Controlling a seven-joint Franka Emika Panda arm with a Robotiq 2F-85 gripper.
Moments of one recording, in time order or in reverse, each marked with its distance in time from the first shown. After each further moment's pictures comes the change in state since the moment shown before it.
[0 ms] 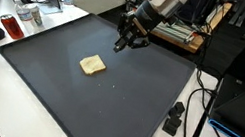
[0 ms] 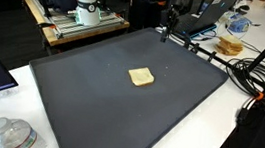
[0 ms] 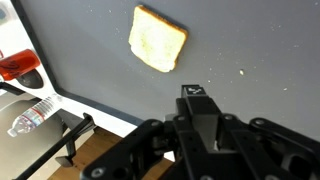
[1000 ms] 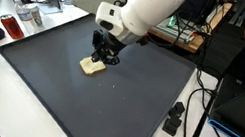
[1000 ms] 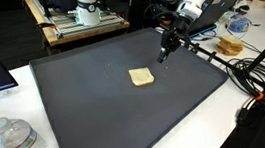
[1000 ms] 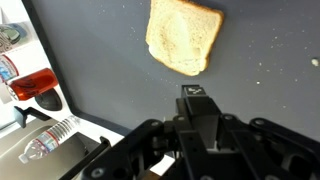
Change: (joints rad) arm -0.005 0.293 -0.083 0.318 0.055 -0.147 -0.055
